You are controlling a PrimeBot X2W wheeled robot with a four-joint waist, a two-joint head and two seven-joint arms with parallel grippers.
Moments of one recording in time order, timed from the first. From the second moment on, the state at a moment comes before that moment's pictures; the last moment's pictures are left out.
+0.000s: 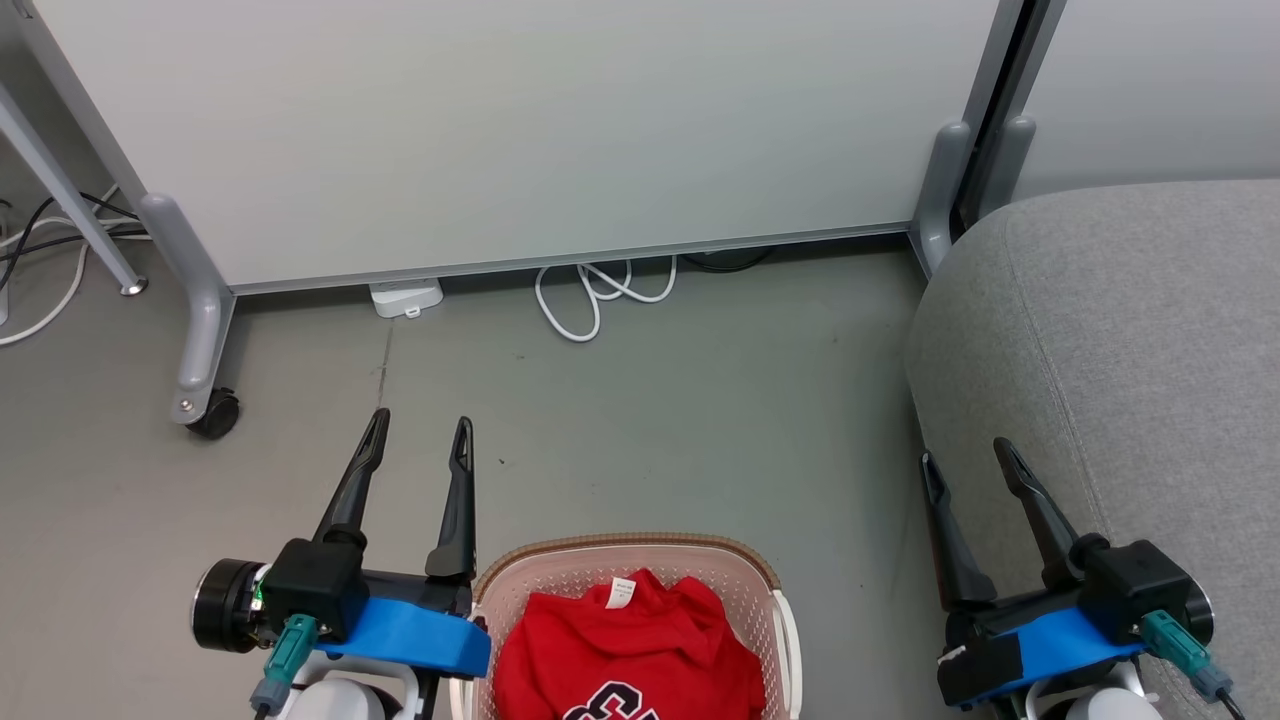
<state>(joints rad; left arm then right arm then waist) -0.10 0.06 -0.16 0.18 -0.10 -0.08 -0.25 -0.08 -0.05 0.05 0.19 0.12 0.13 -0.25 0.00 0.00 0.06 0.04</state>
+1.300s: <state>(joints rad) -0.16 0.06 -0.19 0.29 -0.06 -0.12 -0.26 -0.11 -0.05 0.04 0.19 0.12 0.13 -0.26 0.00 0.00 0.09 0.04</state>
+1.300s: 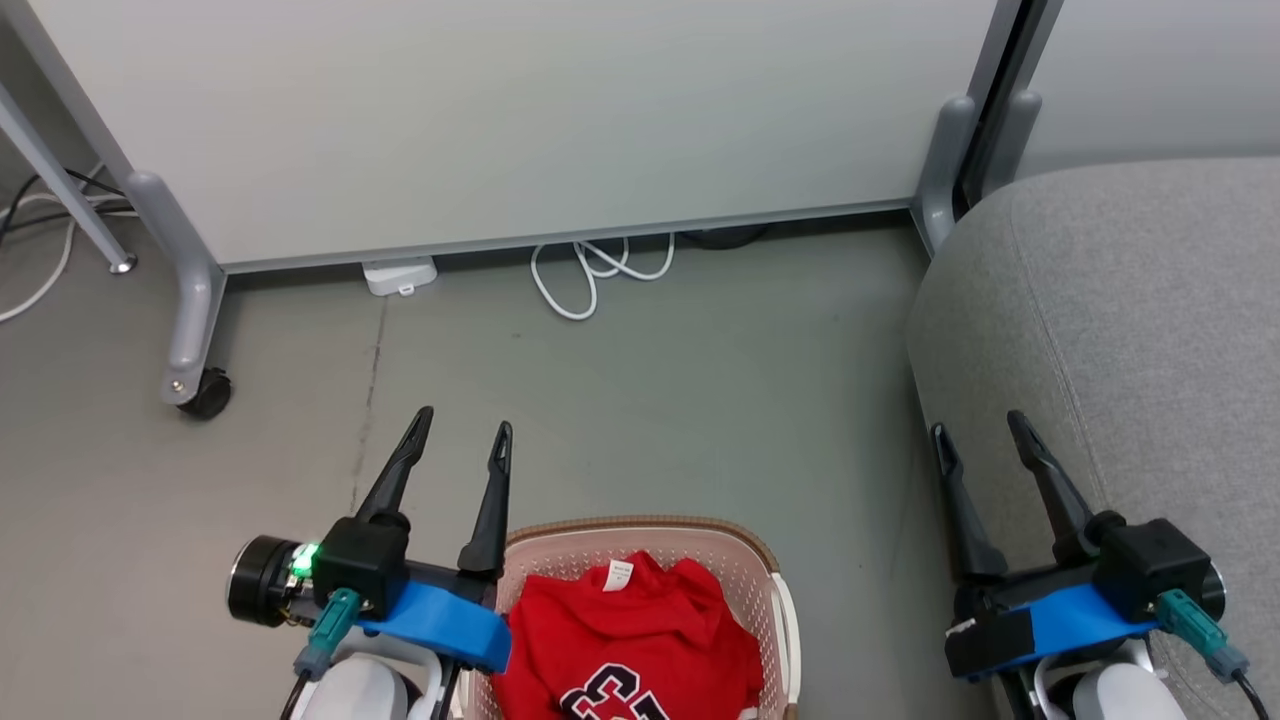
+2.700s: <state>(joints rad) -0.77 0.19 -1.13 1.18 -0.17 -0.13 -0.25 -0.43 -0.05 0.04 0.05 0.09 0.13 -0.26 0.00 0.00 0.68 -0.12</state>
